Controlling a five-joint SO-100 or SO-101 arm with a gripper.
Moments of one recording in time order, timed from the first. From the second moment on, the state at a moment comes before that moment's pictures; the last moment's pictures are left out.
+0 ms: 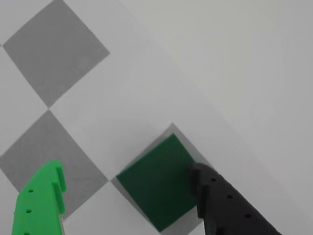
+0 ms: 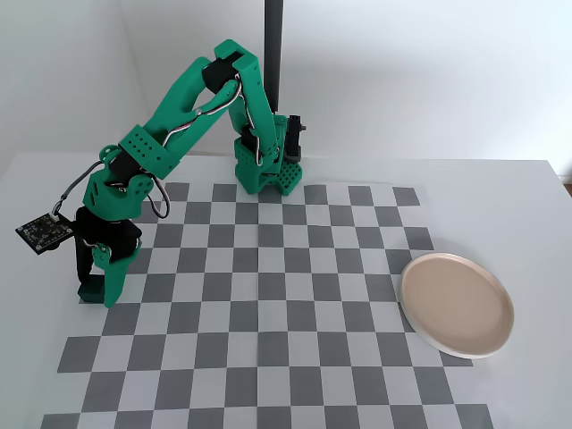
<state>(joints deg) 45.3 78.6 103.1 30.5 -97.6</state>
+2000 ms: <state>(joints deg) 47.3 71.6 102.7 25.6 -103.7</state>
